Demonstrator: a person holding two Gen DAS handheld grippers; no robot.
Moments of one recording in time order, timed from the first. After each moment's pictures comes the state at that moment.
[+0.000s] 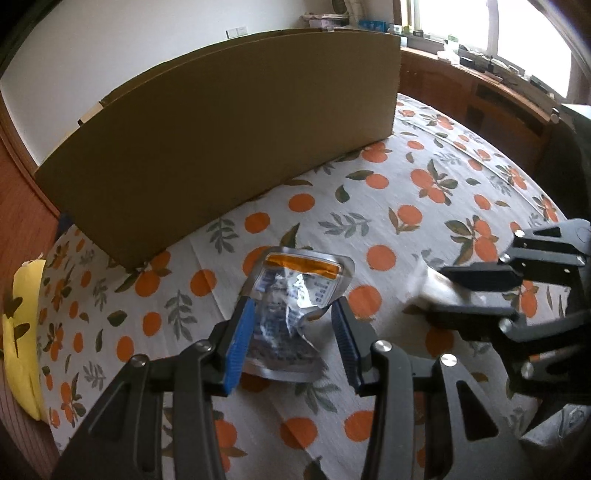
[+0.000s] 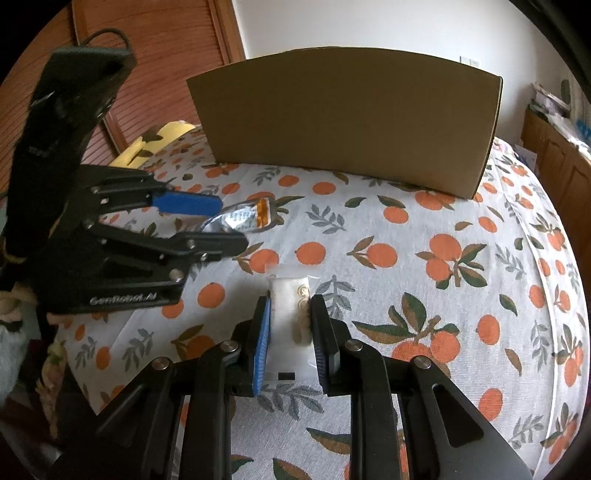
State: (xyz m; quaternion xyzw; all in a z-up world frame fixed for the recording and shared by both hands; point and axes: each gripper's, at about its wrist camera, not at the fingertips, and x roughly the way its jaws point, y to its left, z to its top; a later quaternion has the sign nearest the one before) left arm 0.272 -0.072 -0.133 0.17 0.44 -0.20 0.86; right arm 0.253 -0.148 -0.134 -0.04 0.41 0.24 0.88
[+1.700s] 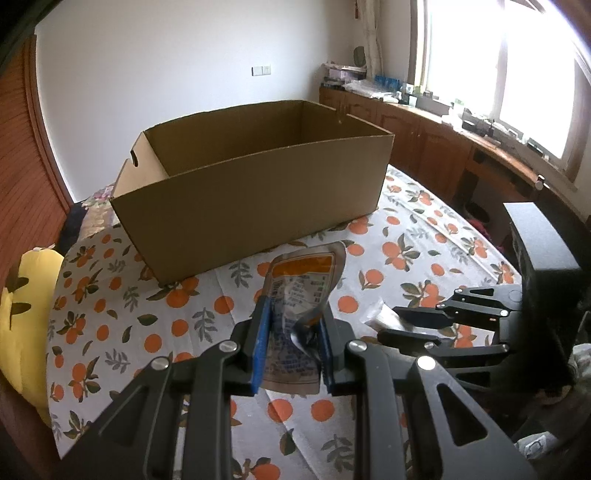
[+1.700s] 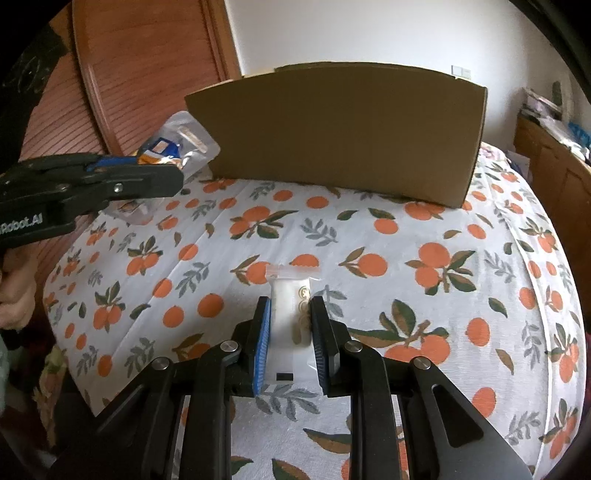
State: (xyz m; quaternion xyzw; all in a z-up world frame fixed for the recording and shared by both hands) left arm 0.241 -0.048 -0.066 0.08 0.38 -0.21 0.90; right arm 0.256 -0.149 -0.126 -0.02 0.39 0.23 0.89
